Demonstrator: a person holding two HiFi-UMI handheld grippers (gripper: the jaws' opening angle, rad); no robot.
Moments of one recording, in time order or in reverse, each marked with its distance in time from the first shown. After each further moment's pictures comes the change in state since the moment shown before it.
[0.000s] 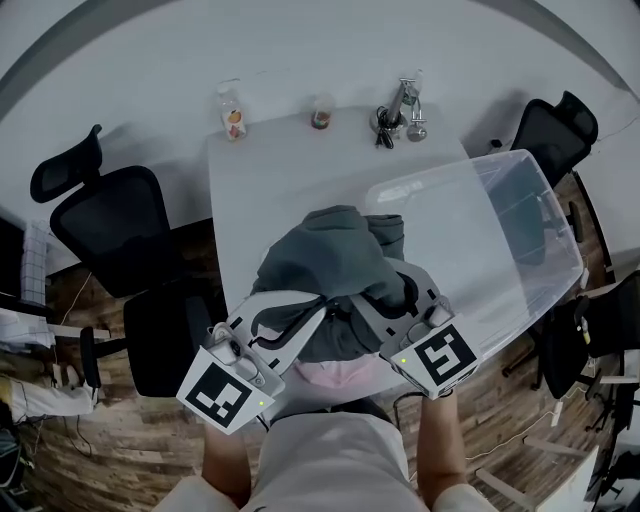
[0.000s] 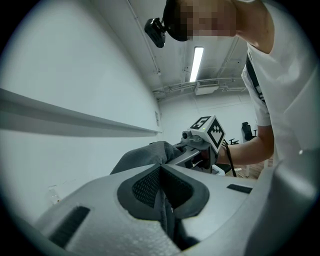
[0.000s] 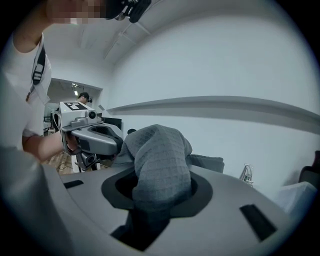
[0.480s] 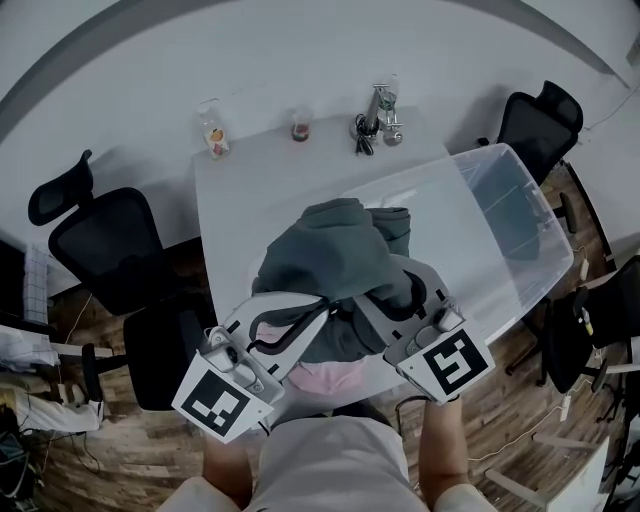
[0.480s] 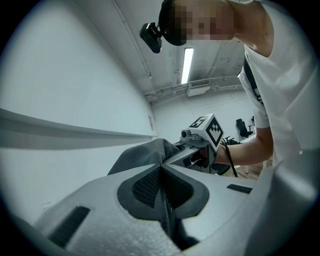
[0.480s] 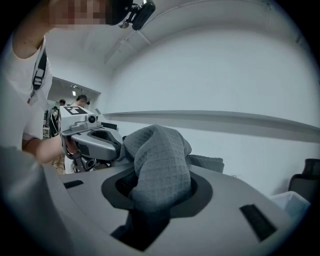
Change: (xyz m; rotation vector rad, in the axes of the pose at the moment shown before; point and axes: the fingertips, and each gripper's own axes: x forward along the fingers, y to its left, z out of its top) left arm 0.035 -0.026 0.042 0.081 -0.037 -0.046; right arm -0.055 -0.030 0.028 -0.016 -0.078 -0.078
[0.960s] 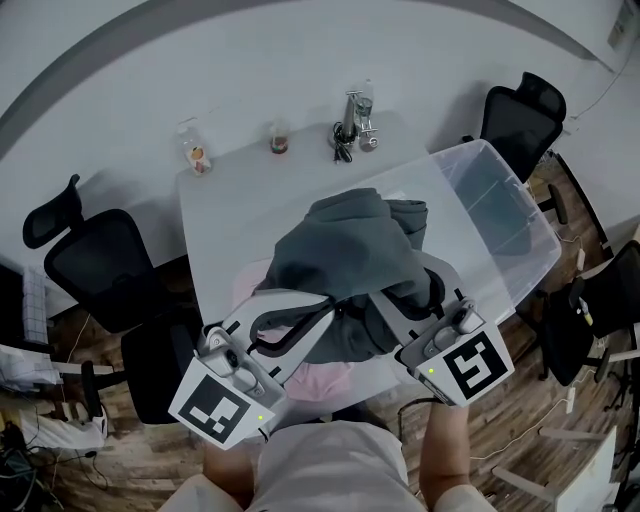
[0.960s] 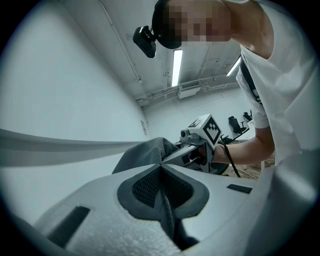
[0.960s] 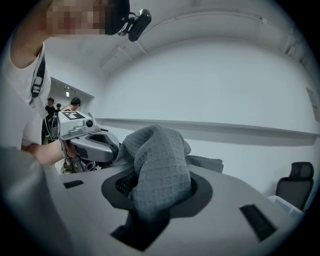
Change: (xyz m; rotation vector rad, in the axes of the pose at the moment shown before) left arm 0.047 -0.016 0.043 0.092 -0.056 -0.058; right arm -0.056 -0.050 0.025 -0.026 -0.092 -0.092
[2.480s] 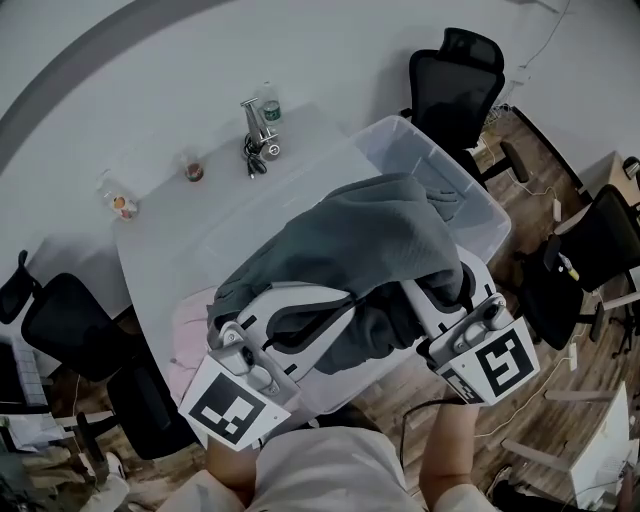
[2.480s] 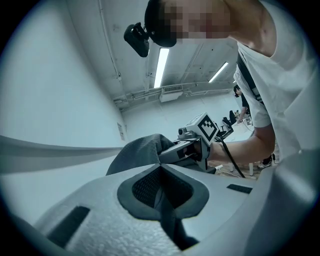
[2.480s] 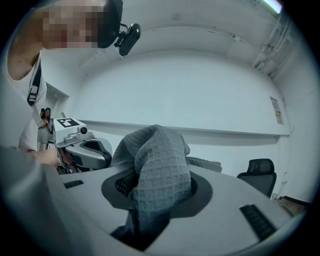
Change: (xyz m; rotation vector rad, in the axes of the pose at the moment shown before) left arm 0.212 -0.063 0.032 0.053 -0.082 -0.247; right arm -0.158 -0.186 -0.037 0.062 -0.031 -0.295
